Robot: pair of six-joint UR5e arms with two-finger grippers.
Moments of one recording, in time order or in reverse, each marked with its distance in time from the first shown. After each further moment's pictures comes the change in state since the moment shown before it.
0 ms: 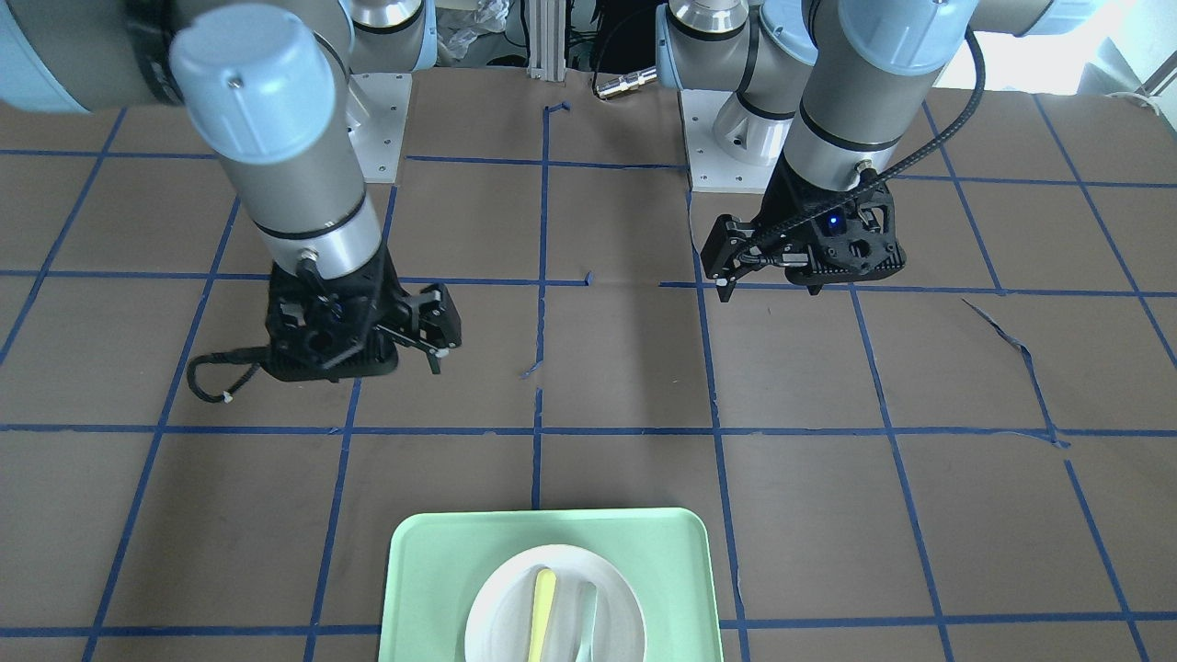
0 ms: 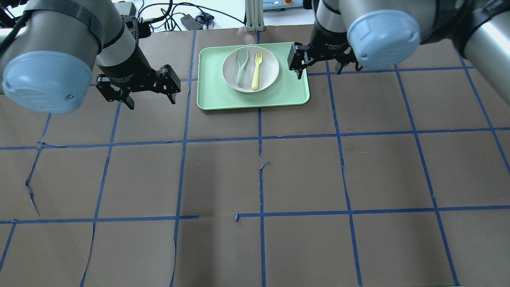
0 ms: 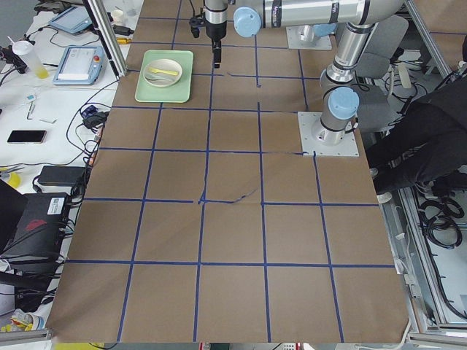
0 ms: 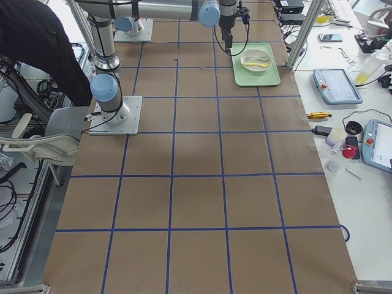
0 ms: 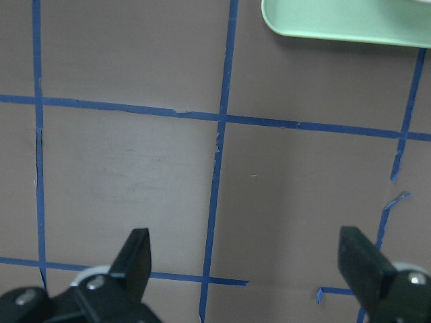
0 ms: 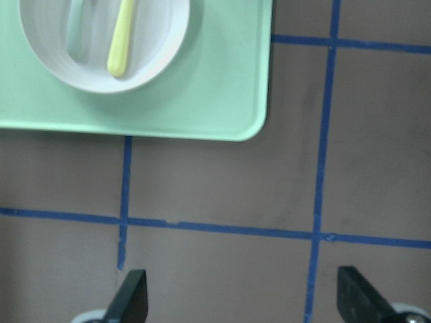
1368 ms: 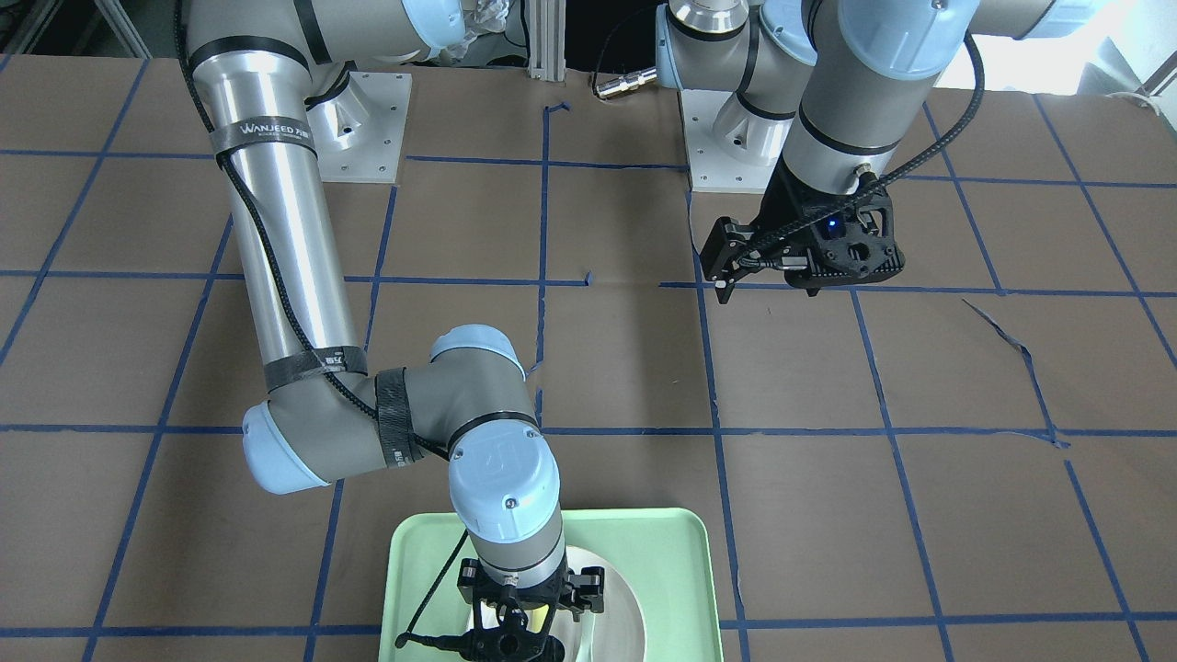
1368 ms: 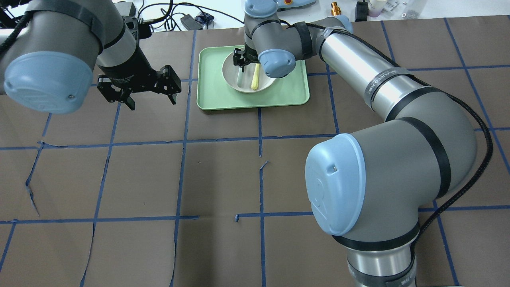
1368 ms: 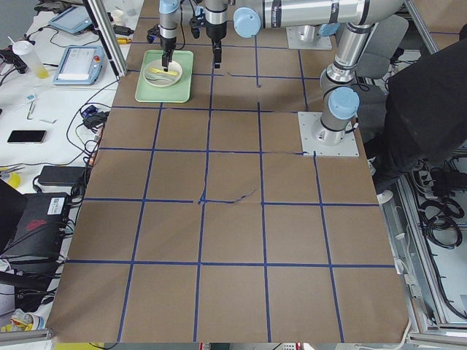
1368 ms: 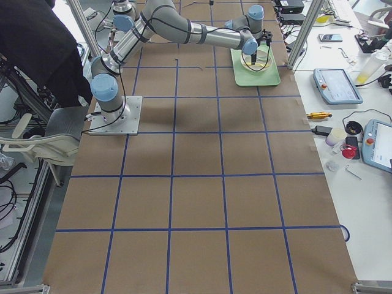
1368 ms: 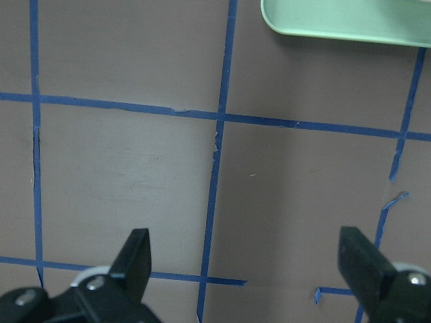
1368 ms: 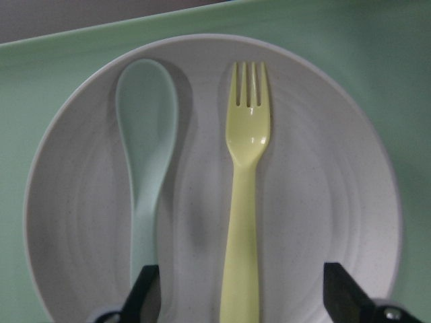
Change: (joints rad) left arm 0.000 -0.004 -0.001 0.000 -0.003 -0.007; right arm 0.108 0.595 -0.416 -0.280 0.012 0.295
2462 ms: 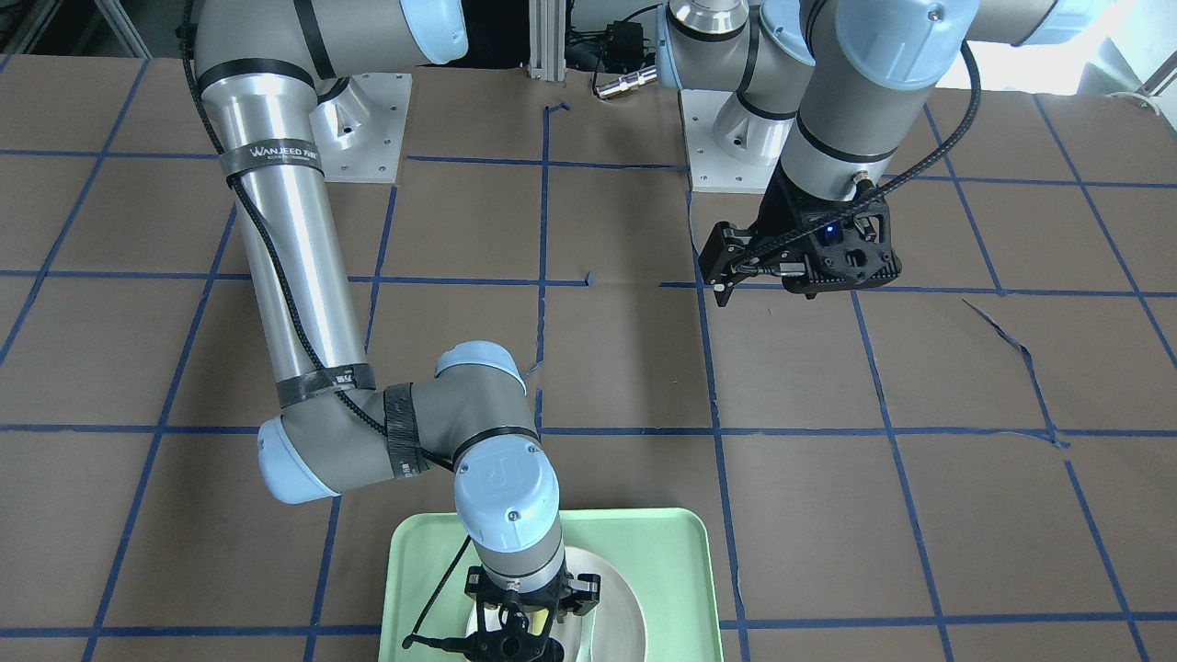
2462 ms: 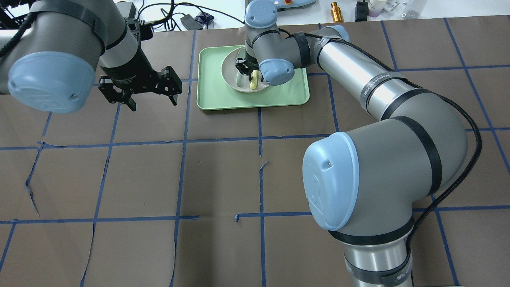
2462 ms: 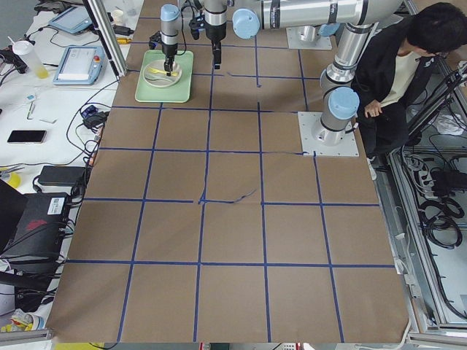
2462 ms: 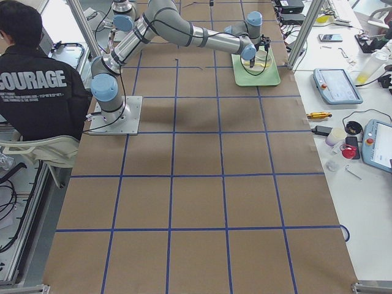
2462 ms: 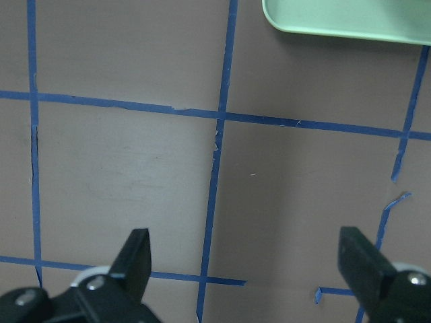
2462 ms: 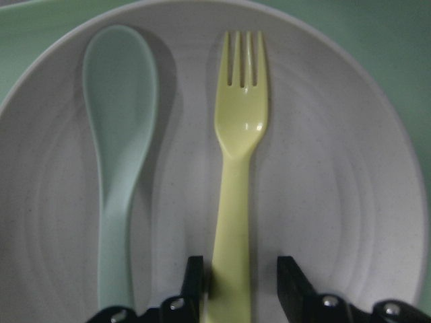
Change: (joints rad) left arm 0.000 -0.007 -0.001 0.000 0.000 -0.002; right arm 0.000 0.027 0.022 -0.043 -0.002 0.000
